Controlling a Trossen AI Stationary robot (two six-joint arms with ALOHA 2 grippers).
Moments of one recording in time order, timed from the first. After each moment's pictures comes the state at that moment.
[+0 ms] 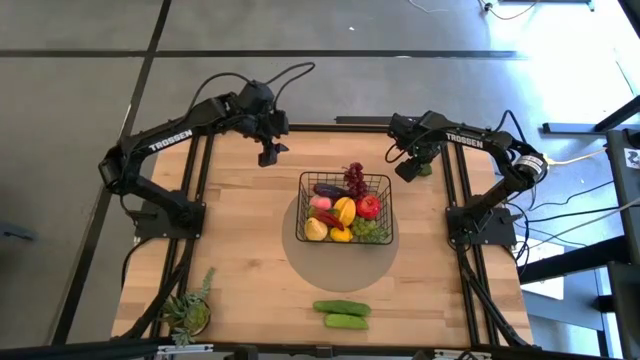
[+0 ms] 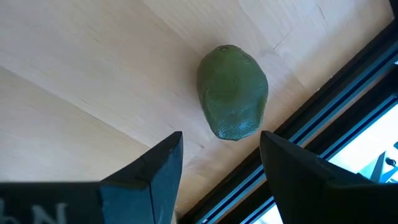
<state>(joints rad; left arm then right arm) 0.60 1.40 1.33 -0.73 0.16 0.45 -0.73 1.57 1.06 -1.17 0.23 0.12</state>
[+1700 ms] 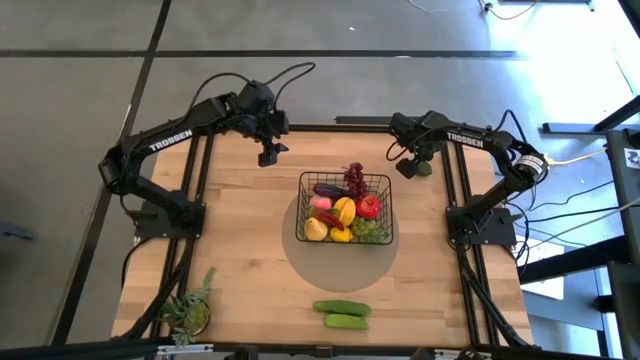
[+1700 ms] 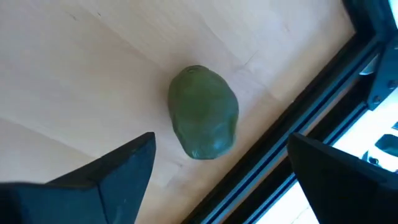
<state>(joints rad) 0.60 1.40 1.33 -0.73 0.16 0.45 -0.75 1.57 1.04 -1.11 0.31 0.12</state>
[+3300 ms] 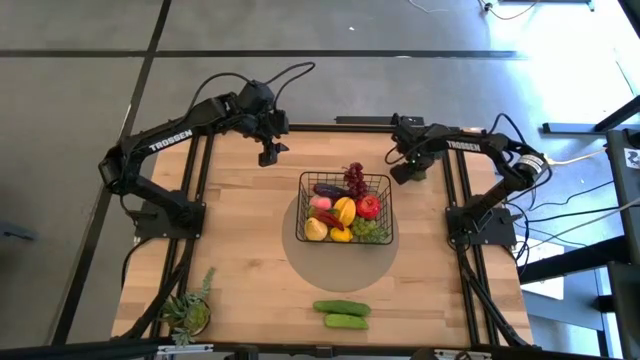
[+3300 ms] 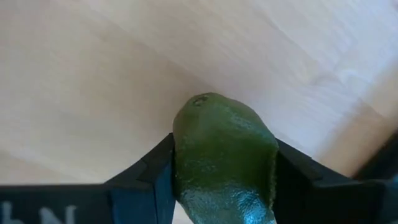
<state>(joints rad) 0.60 1.40 1.33 -0.72 0.16 0.45 -0.79 1.57 0.85 -0.81 0.12 0.21</state>
